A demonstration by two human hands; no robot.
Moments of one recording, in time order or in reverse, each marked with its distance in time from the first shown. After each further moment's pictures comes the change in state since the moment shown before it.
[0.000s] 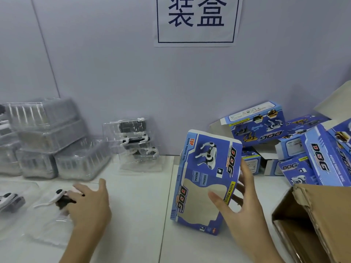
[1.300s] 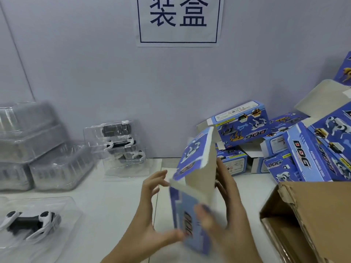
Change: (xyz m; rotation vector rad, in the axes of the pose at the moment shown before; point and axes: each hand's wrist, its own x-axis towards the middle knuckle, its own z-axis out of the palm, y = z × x) left_hand -0.077 0.076 -0.007 -1.455 -0.055 1.042; right_hand 0.008 -0.112 0.085 0.405 -0.119 0.018
